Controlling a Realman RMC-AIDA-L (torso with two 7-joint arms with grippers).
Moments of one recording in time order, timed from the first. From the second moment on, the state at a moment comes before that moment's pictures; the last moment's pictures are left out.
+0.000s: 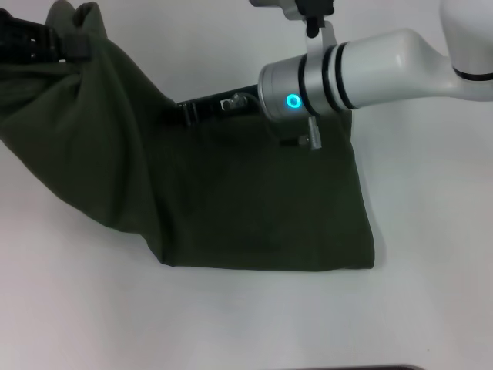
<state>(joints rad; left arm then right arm) -0.68 -1.90 -2.74 -0.81 -0.97 1.99 -2.42 0.93 2.12 -1.76 -0.40 -1.34 -0.77 2.14</state>
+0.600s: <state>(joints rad) -0.68 -1.93 -2.71 -0.85 -0.99 2.01 -2.41 0.97 2.12 -1.78 -0.35 -1.24 -0.63 2.14</state>
